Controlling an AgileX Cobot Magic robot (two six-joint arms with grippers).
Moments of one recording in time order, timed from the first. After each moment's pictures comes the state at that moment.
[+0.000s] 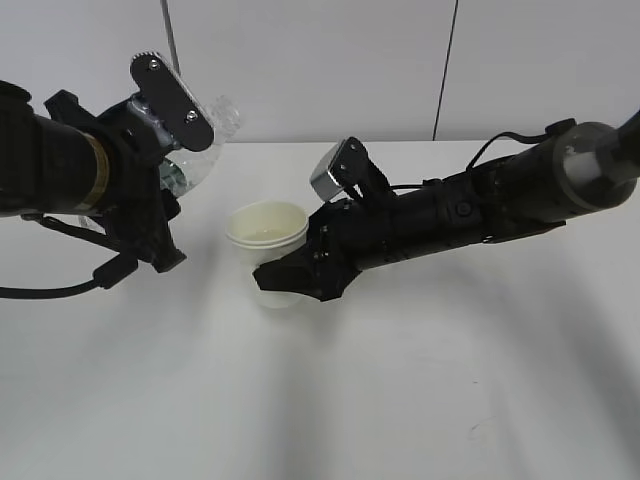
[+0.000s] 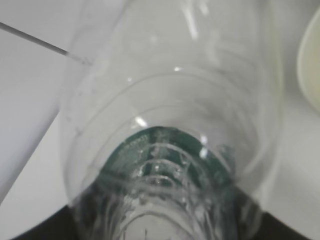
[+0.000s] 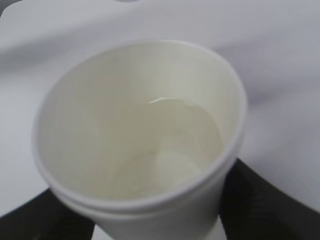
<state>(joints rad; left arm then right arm) -0.58 1.58 -0.92 1.24 0.42 -0.60 0.31 2.14 -1.24 -1.48 -0.85 0.97</state>
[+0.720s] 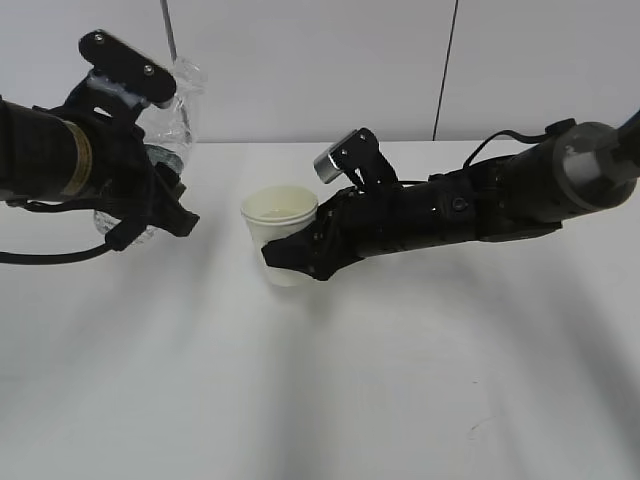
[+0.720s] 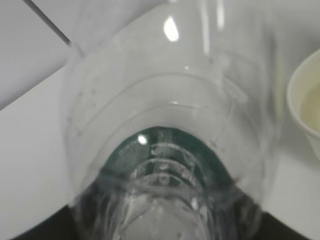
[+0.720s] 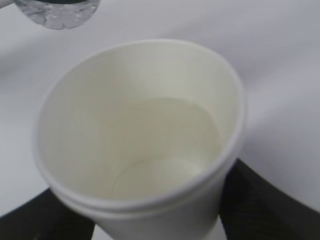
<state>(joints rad) -0.49 1.58 -0.92 1.22 0.25 -0.90 0.31 2.14 -1.24 -1.35 -0.73 0.99</state>
